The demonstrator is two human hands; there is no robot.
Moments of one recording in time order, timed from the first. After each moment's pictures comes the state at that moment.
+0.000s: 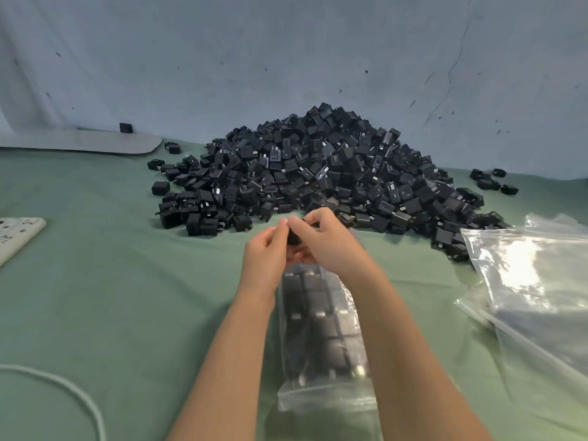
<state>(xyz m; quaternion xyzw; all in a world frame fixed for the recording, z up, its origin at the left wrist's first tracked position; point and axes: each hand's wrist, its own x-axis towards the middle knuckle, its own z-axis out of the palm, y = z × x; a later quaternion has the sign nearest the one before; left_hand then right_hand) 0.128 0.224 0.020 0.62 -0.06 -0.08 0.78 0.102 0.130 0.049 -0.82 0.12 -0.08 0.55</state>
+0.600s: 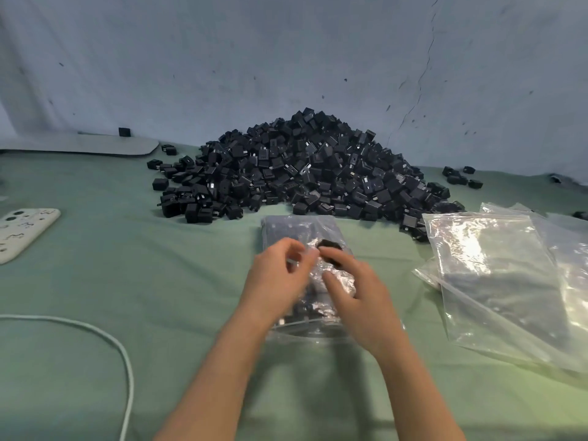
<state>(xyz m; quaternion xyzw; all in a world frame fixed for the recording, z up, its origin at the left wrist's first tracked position) 0.038 0.243 0.019 0.81 -0.24 0.02 0.53 -0.045 0.129 0.011 -0.87 0.08 -0.24 0.42</state>
